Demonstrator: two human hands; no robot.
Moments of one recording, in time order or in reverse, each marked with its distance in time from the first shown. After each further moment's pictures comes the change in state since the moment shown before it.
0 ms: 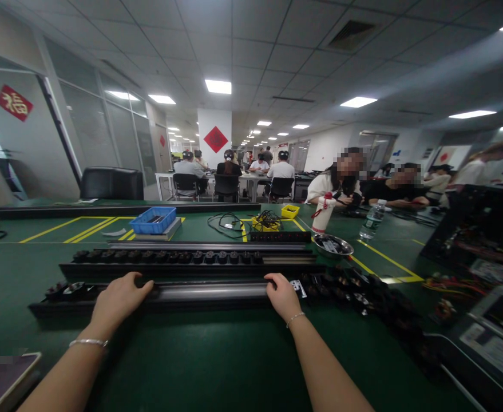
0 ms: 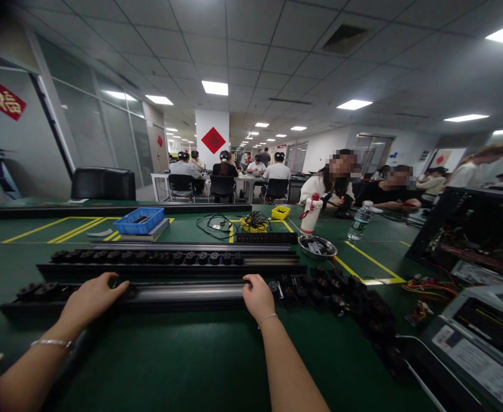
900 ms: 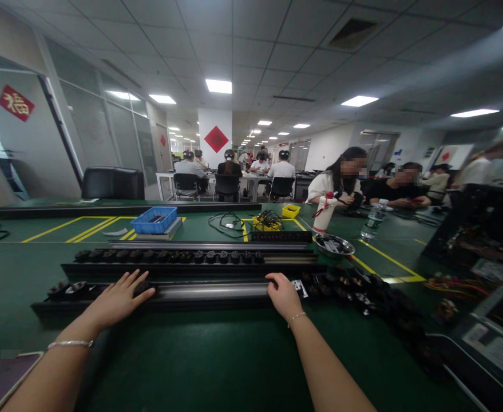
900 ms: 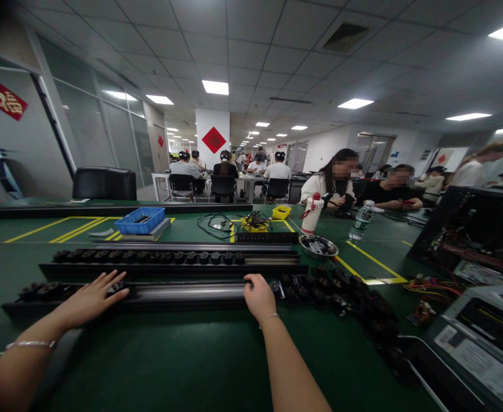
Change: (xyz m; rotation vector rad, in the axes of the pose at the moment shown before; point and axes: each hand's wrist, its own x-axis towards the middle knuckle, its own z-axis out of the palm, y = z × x) left_hand 0.012 -0.035 0.013 0.088 -0.147 0.258; right_hand 0.000 0.000 0.001 0.001 -0.001 0.011
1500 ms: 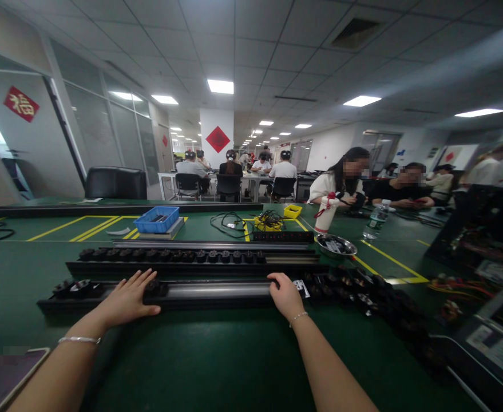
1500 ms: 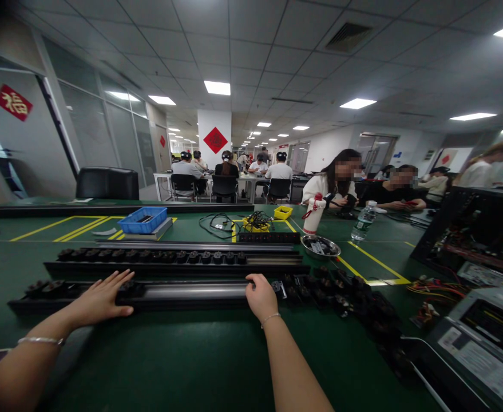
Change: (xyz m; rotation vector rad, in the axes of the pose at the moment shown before) left_hand -0.009 0.020 -0.008 0.139 -0.091 0.102; right_hand 0.000 0.000 0.000 -0.017 -0.013 0.010
